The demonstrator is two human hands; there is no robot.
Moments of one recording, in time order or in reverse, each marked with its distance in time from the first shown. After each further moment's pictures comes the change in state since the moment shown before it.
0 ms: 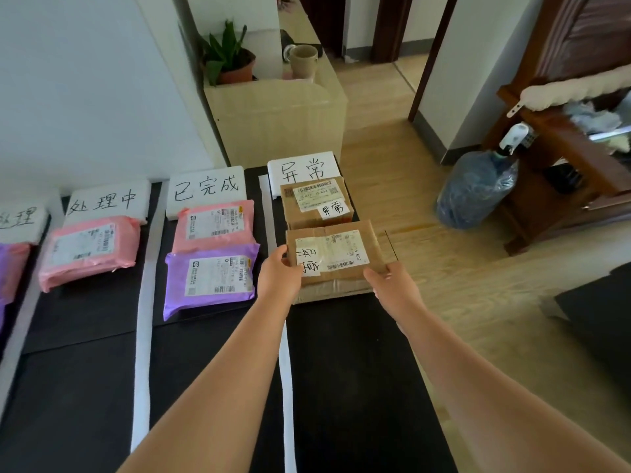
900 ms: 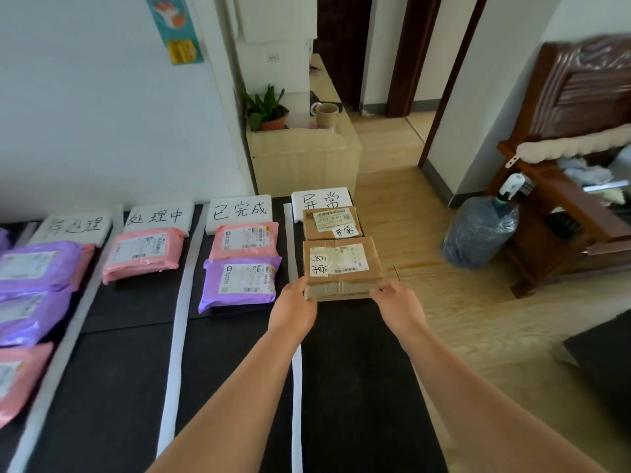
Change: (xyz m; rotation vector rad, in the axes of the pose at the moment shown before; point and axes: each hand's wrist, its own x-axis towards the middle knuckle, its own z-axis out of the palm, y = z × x) left_hand -0.076 -0.018 -0.026 0.263 -0.058 0.205; right_hand -0.072 -0.013 -0.018 -0.007 0.017 -0.124
